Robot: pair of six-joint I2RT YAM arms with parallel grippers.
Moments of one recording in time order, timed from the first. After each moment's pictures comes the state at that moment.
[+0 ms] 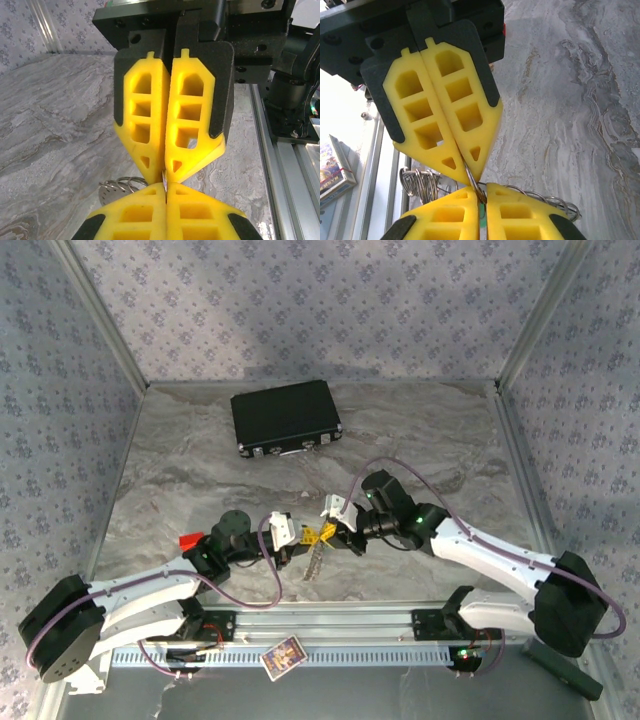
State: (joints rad) left arm -0.88 0.98 0.27 0.49 0.45 0.14; right arm 0.81 1.17 0.73 -0.24 -0.58 -0.33
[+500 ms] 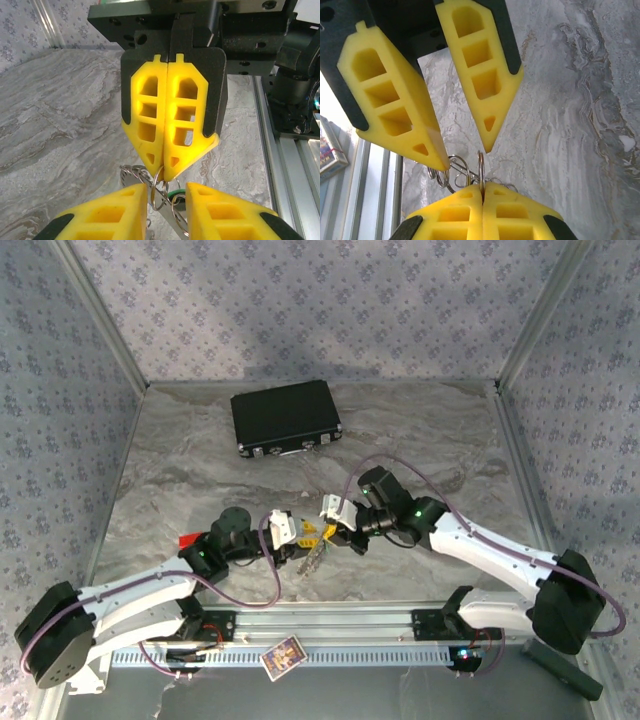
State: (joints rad) left arm -0.88 0.93 0.34 0.33 0.43 0.18; right arm 0.82 1.19 0.83 -0.42 -0.51 -0.44
